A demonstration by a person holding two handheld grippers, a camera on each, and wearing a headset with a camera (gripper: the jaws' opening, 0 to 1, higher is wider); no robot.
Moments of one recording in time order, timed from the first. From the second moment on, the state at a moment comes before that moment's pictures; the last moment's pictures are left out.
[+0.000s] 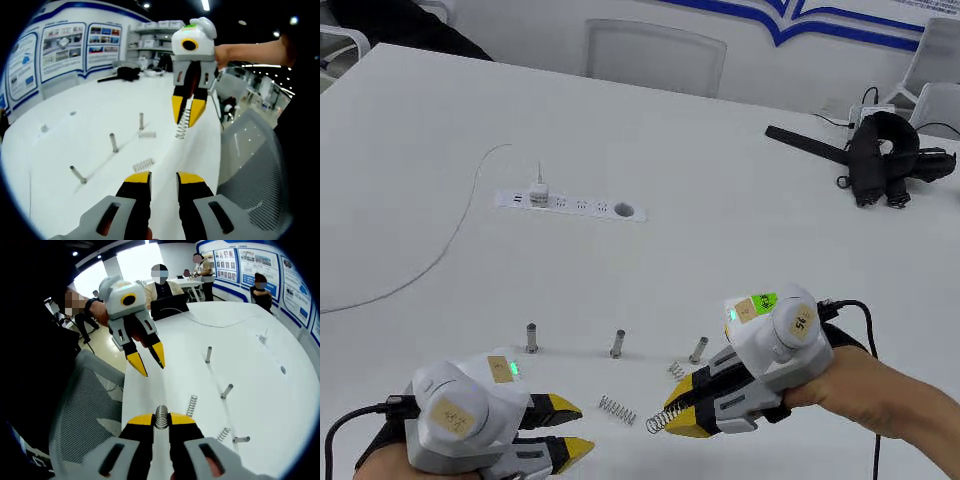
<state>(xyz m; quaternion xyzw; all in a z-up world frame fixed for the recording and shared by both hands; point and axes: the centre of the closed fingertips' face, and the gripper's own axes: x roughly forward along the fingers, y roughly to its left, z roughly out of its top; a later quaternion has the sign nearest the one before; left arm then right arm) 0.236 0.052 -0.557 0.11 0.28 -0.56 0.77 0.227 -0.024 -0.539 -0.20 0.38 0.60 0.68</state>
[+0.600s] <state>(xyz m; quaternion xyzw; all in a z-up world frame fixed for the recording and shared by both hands) 0.256 0.101 -0.579 0.08 0.30 -0.48 0.82 0.265 -0.010 -0.541 -0.22 0.38 0.59 0.68</state>
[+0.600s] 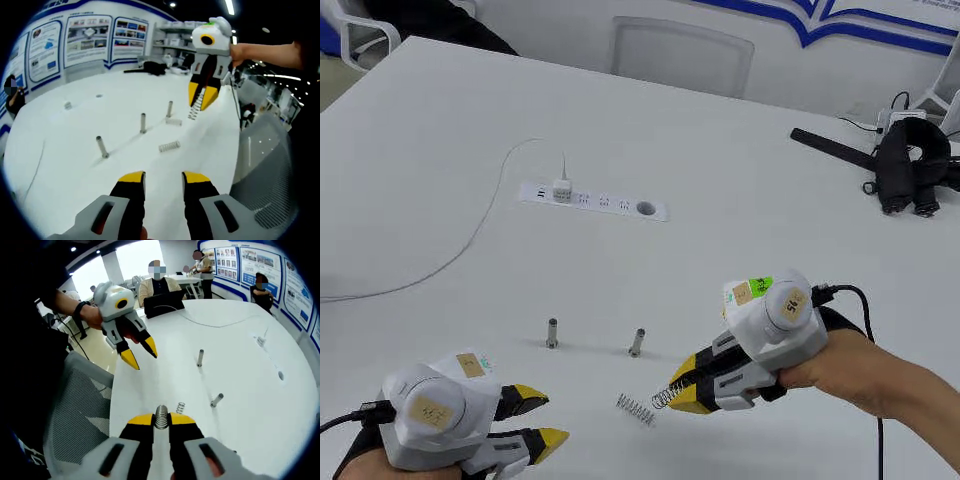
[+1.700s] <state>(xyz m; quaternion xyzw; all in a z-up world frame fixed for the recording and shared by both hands) 0.278 0.155 -0.584 0.06 0.32 -0.39 0.86 0.348 0.047 -0.561 -0.27 0.38 0.59 0.66</state>
